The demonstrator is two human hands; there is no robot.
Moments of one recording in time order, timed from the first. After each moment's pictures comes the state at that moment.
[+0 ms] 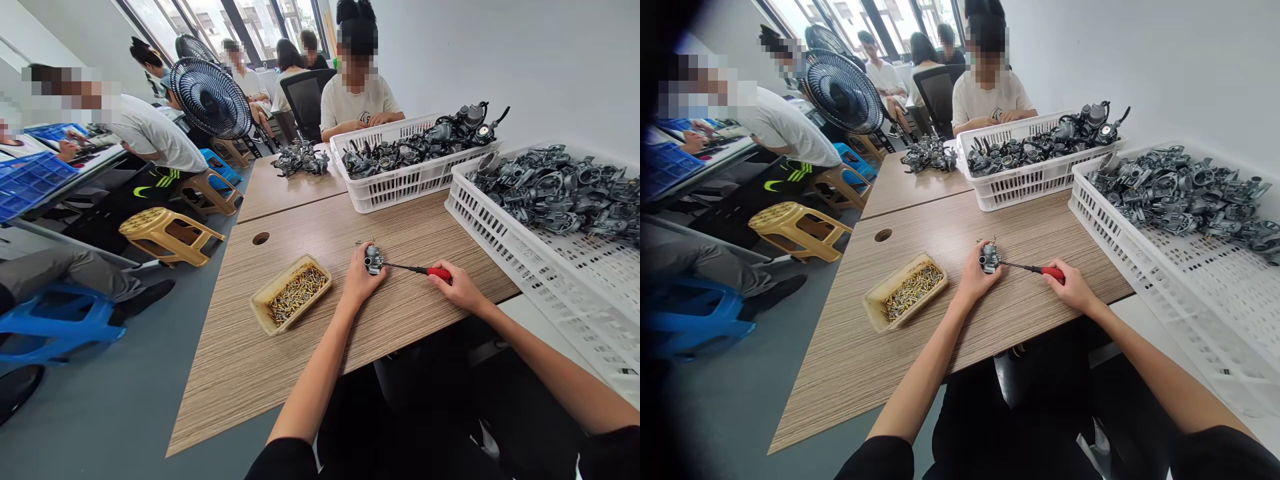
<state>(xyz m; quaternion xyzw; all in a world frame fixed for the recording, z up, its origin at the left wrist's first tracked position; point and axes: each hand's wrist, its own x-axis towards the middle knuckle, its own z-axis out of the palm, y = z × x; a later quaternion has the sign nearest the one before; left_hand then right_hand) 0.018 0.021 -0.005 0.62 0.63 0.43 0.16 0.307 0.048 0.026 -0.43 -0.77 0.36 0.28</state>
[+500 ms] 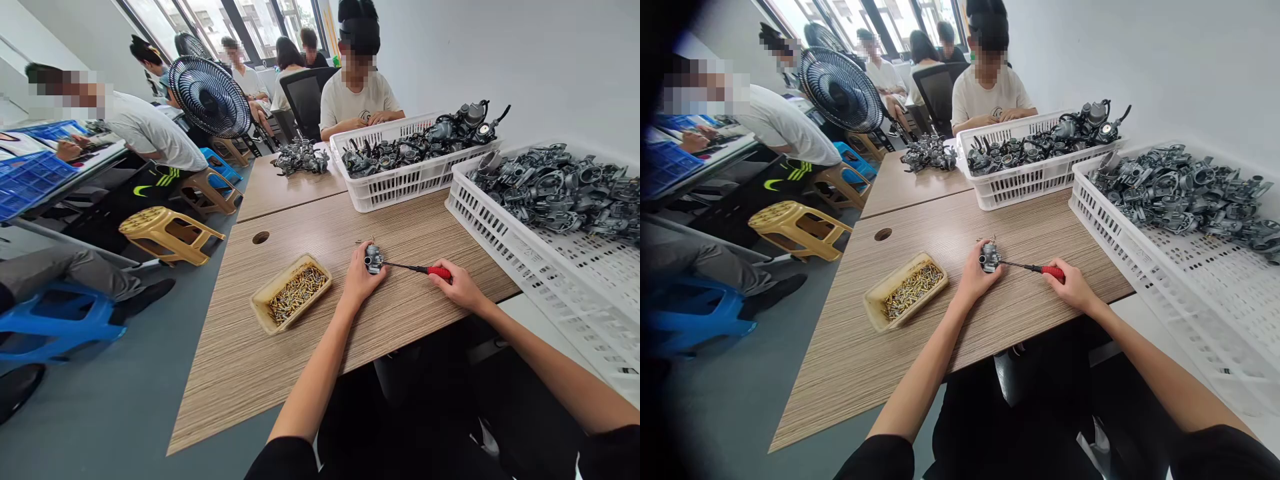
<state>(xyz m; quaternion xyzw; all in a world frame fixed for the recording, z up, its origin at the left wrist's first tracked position) 0.018 0.022 -0.006 0.62 0.63 0.43 0.16 0.307 0.048 0.025 -0.43 -0.77 0.36 0.29</state>
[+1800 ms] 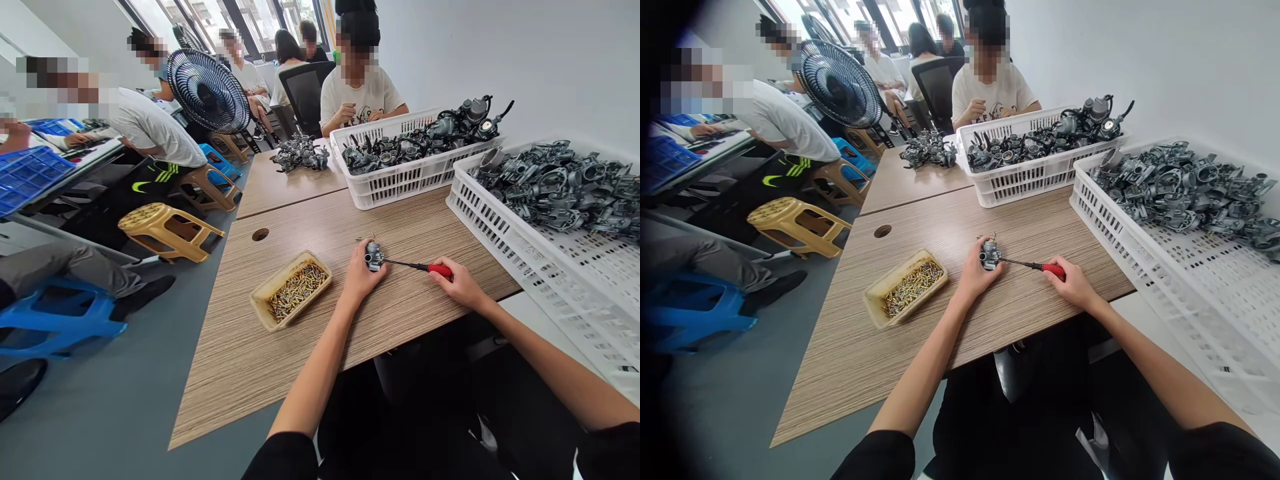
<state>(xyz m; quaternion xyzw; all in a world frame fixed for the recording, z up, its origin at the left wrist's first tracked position) 0.019 0.020 -0.001 0.62 0.63 0.43 0.17 0.308 0.049 0.023 -0.43 -0.78 0.36 0.29</state>
